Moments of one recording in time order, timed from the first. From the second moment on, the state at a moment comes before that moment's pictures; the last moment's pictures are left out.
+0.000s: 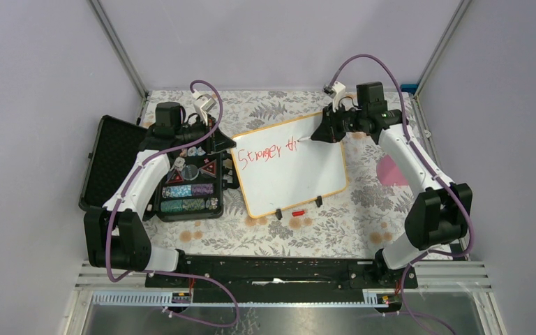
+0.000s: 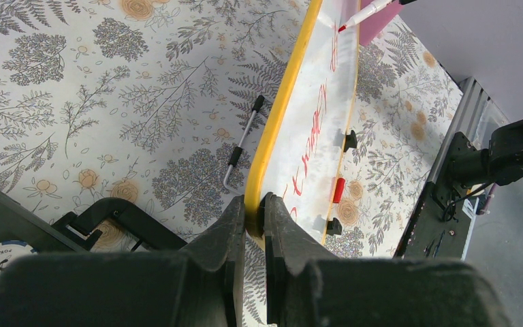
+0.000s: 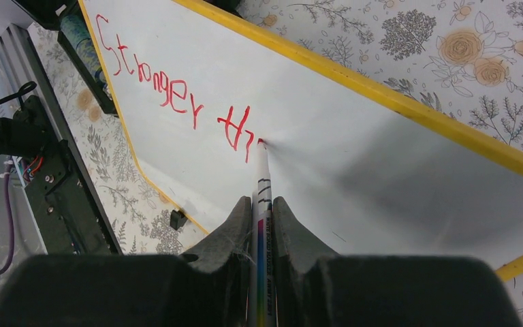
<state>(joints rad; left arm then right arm) -0.09 1.38 1.09 -0.29 0.92 0.01 0.23 1.58 1.41 -0.59 -0.77 -0.19</state>
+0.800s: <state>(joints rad) -0.09 1.38 1.09 -0.29 0.92 0.01 0.25 1.58 1.38 -0.58 -0.77 -0.19</state>
